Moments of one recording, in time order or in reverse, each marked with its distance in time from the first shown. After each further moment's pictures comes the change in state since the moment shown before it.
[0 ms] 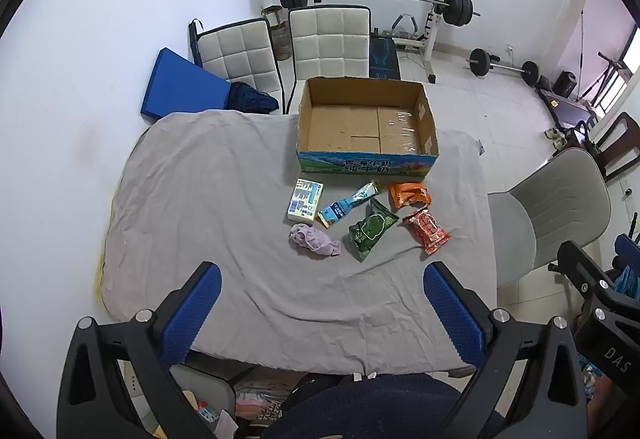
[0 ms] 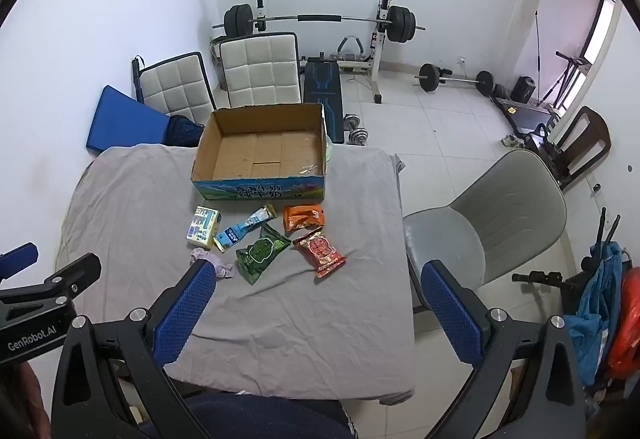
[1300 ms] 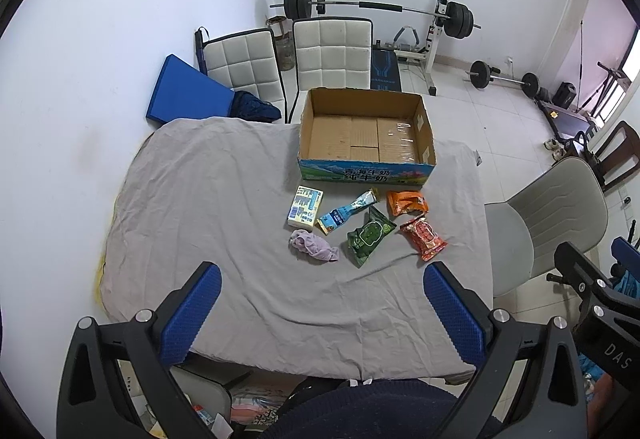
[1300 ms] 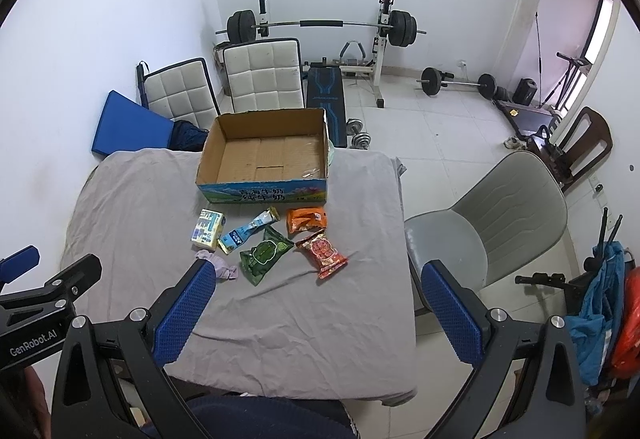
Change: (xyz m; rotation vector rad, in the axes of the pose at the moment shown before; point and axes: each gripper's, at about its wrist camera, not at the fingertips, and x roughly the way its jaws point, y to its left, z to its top) left arm -0.011 -0.003 -0.002 -0.007 -0.034 0.014; right arm -0.011 0.000 -0.006 0.008 -0.033 0.011
